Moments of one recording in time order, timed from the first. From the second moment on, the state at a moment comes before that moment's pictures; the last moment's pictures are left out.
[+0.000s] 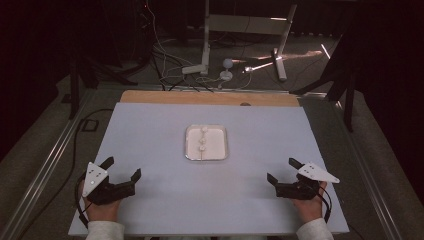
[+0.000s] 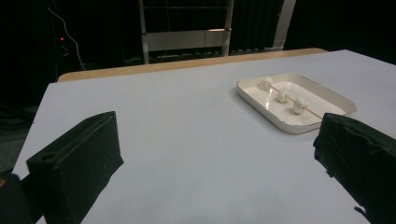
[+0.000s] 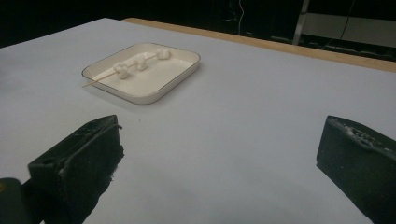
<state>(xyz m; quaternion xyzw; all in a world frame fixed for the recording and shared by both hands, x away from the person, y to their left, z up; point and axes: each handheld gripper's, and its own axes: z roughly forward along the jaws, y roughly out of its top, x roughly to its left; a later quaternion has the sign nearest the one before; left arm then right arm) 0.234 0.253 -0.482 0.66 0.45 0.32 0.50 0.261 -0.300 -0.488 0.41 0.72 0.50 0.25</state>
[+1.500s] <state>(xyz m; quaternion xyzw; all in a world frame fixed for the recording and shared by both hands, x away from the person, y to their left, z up) 0.277 0.218 -0.446 0.67 0.46 0.28 0.51 0.262 -0.303 -0.490 0.42 0.71 0.51 0.24</state>
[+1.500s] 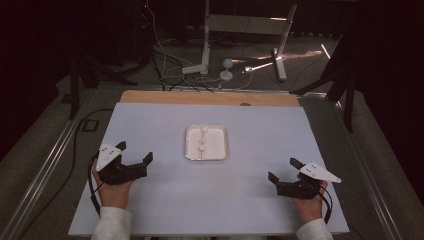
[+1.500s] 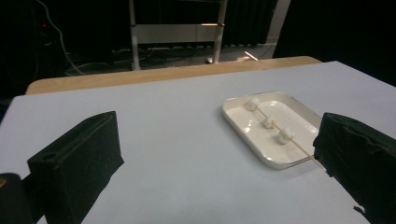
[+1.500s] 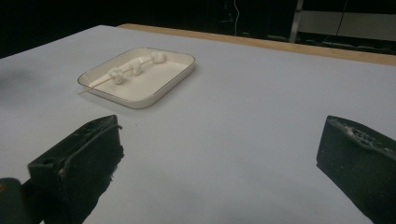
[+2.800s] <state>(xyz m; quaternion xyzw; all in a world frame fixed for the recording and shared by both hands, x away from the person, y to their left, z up) 0.326 0.130 -0.460 0.72 0.45 0.23 0.48 0.263 -0.303 -0.492 0.42 0.72 0.50 0.24</state>
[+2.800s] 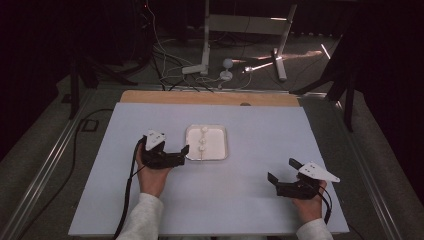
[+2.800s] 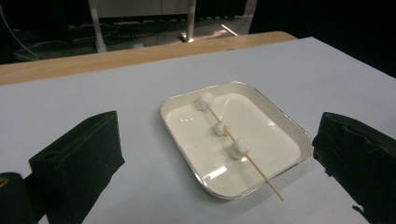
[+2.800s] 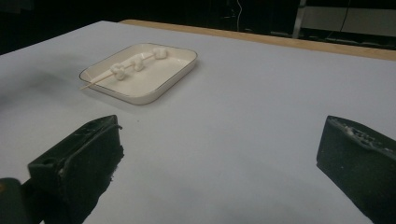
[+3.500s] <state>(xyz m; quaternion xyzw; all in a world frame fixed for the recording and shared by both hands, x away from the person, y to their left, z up) 0.352 0.071 -0.495 0.77 0.45 0.19 0.41 0.263 -0.302 -0.492 0.42 0.72 0.50 0.24</state>
